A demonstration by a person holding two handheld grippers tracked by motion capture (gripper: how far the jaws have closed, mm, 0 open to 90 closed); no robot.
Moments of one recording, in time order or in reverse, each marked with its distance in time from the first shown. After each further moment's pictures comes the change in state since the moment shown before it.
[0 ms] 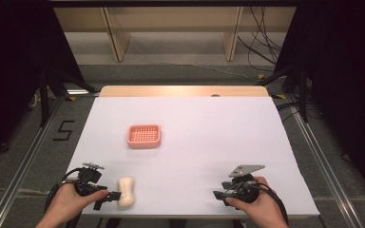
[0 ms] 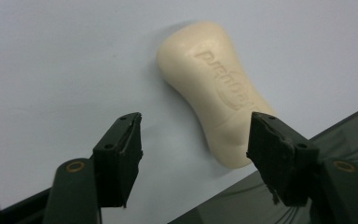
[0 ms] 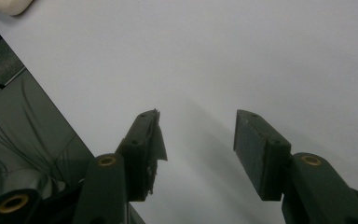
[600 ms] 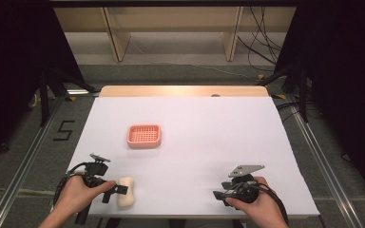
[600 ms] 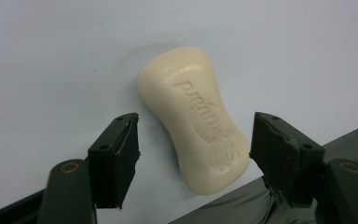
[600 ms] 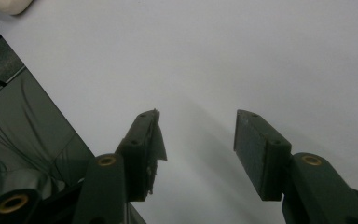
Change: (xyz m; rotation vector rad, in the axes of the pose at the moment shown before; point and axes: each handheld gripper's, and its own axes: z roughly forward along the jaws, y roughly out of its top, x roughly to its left) left arm -0.010 0.023 0.008 0.073 0.001 -0.076; right arm 0.001 0.000 -0.001 0.007 -0.008 0.001
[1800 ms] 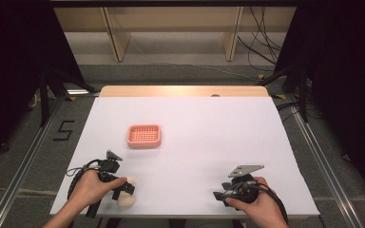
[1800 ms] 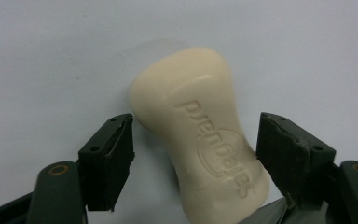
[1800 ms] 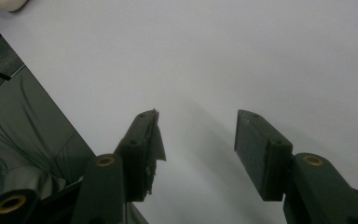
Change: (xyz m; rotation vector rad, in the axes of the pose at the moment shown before) left arm -0.012 0.017 0.028 0.100 0.069 -0.066; right arm -0.001 0.000 0.002 0.013 0.006 0.000
